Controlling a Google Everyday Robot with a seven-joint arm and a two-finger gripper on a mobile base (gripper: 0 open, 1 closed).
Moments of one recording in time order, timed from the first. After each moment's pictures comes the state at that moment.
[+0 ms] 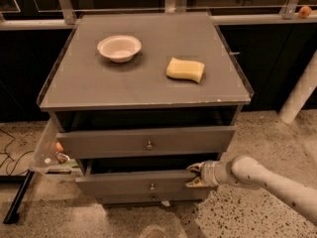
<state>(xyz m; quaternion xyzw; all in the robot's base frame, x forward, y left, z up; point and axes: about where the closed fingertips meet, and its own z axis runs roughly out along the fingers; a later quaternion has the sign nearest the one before) 0.580 -0.163 0.403 -0.67 0.63 0.07 0.40</state>
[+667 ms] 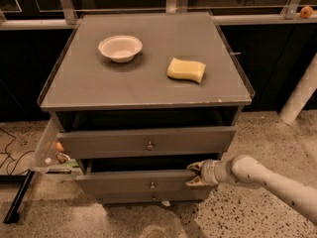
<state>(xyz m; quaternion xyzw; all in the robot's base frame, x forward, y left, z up) 0.580 -0.163 0.403 -0.67 0.63 0.07 0.40</state>
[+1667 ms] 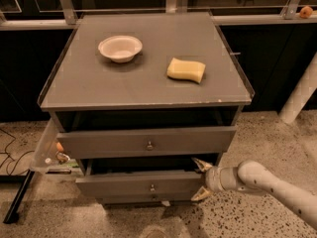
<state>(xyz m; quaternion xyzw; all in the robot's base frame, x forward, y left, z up) 0.550 -0.171 0.392 -0.67 0.62 0.11 0.40</state>
